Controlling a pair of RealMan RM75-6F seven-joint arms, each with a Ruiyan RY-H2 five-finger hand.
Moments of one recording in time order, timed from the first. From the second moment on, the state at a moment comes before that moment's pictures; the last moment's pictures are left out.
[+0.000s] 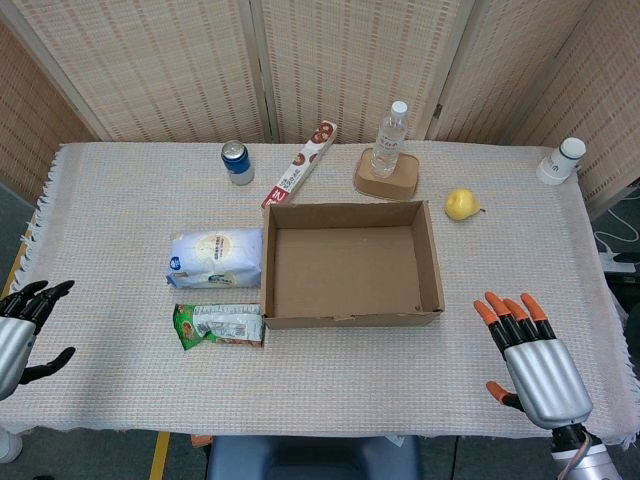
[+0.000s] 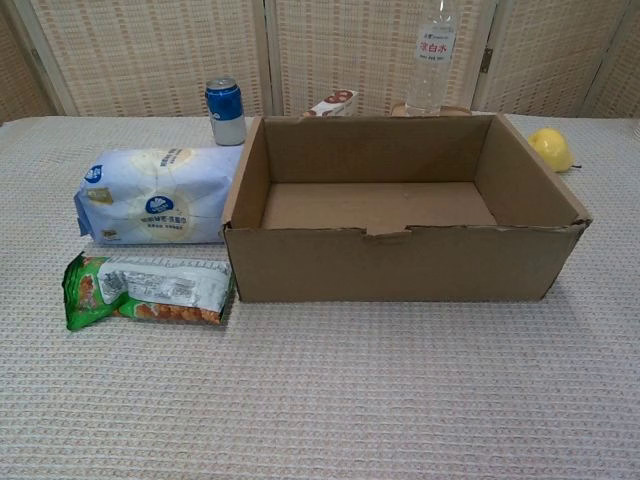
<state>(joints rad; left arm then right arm) -0.16 -0.75 -0.05 -1.96 1.56 1.44 0.09 0.04 -0.85 -0.02 -2.36 -1.60 1.40 -0.65</state>
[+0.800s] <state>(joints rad) -0.15 -0.75 -0.04 -1.98 1.56 1.42 0.10 0.04 -0.84 -0.02 -2.36 -1.60 1.40 -0.62</state>
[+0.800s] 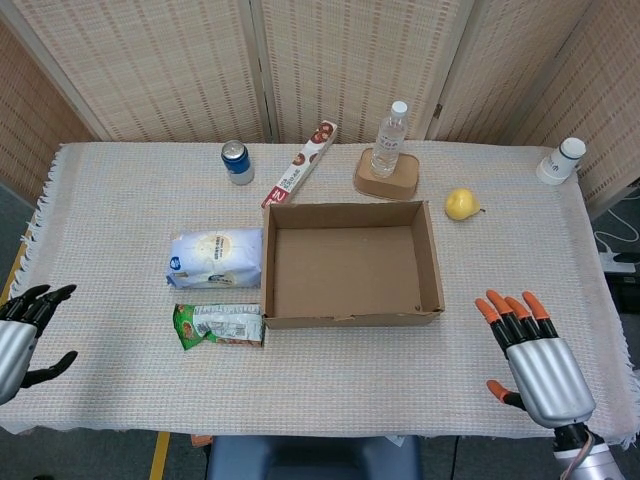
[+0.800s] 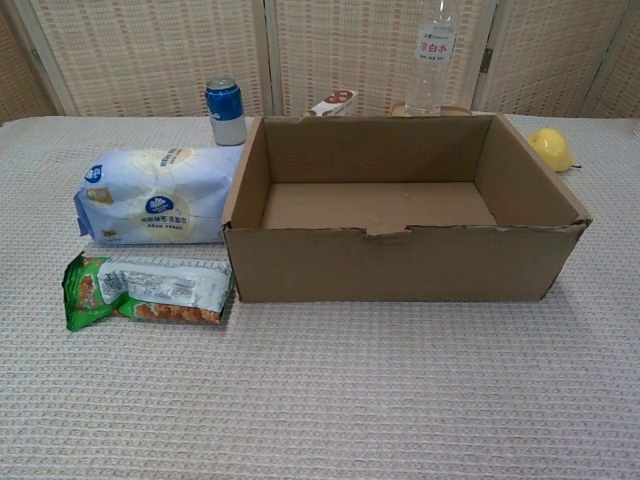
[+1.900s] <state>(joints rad) -0.37 -1.28 -0.05 -1.88 1.46 1.08 0.41 0.05 -0.82 -0.01 -2.36 -1.58 1.40 -0.59</state>
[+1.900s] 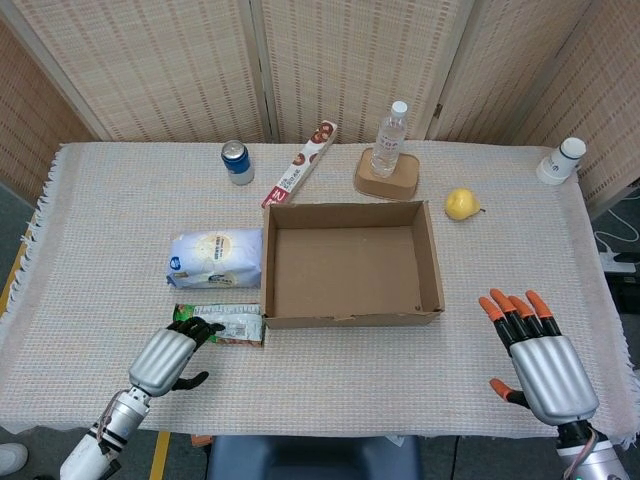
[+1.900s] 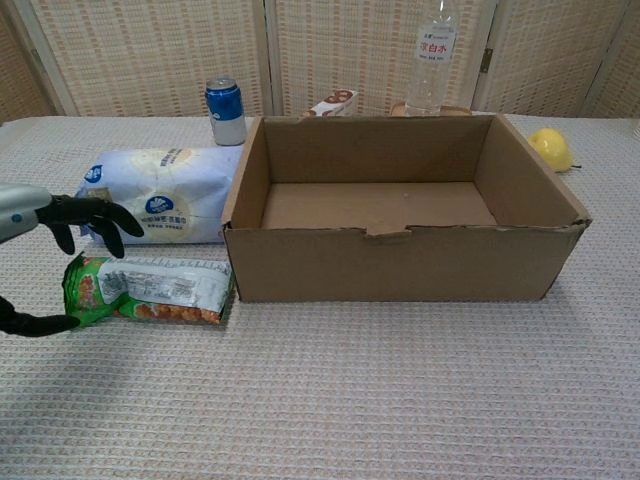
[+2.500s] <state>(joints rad) -0.51 -1.40 -0.11 -1.67 1.31 0.99 0.51 0.07 -0.79 0.01 -2.36 -1.52 1.40 -0.57</state>
